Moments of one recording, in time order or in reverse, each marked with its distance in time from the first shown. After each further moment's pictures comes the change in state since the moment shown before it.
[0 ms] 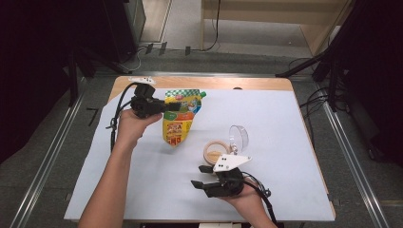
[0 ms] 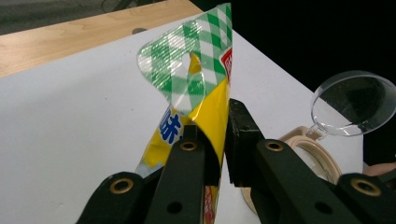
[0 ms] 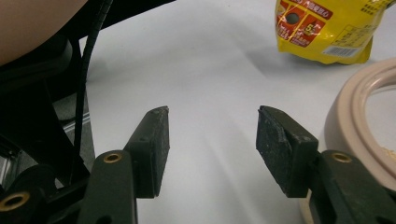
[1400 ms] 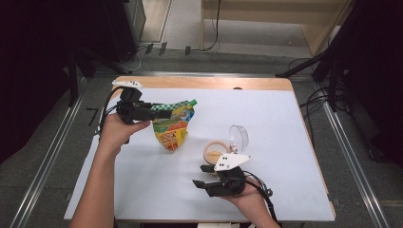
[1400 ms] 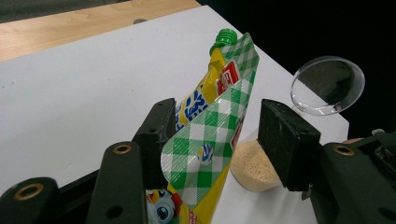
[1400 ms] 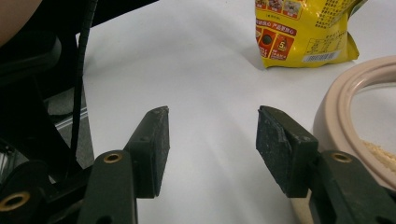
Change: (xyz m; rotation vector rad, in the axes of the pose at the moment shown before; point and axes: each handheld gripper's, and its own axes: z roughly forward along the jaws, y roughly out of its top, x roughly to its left) left arm -0.012 -0.011 -0.037 0.017 0.009 -0.020; right arm -0.001 0.003 -0.005 0.023 -0.011 -0.011
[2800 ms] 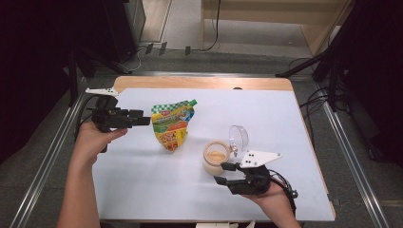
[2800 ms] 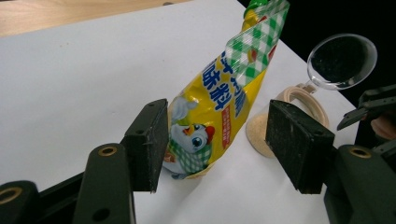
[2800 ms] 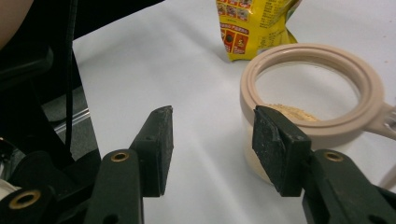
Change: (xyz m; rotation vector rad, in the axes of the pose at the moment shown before) left arm 0.017 -0.033 -0.048 0.010 0.066 -0.046; right arm -0.014 -0.005 -0.060 -0.016 -0.047 0.044
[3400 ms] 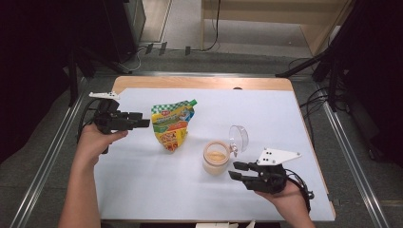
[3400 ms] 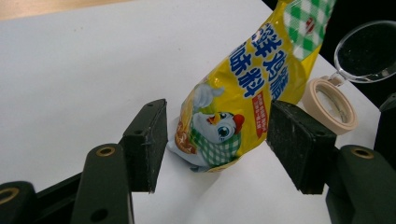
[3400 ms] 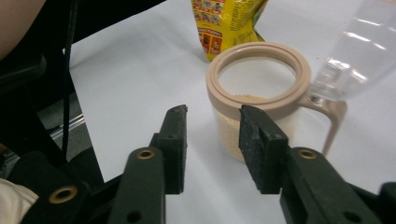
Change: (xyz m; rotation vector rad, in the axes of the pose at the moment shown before) left arm 0.017 -0.012 0.012 0.016 0.025 -0.019; right arm -0.013 -0.005 -0.034 -0.018 -0.048 0.027
